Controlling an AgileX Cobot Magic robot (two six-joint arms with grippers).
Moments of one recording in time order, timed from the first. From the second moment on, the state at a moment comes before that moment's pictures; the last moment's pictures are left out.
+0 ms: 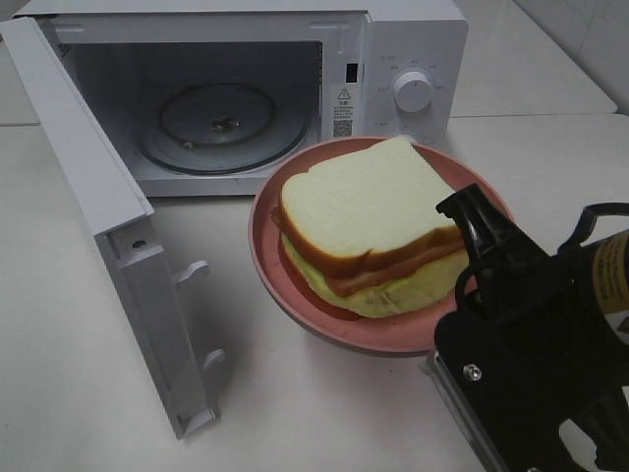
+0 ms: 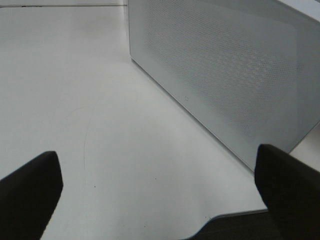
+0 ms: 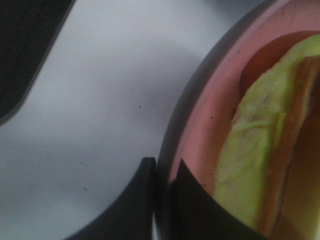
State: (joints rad) left arm 0.02 0.01 -0.52 -0.20 1.08 0.11; right arm 0.91 1.16 -0.57 -0.38 0.49 -0.95
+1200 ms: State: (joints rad) left arm 0.02 0.01 -0.52 -0.20 1.08 0.11; right arm 0.65 1.27 -0.58 -0.07 0.39 -1.44
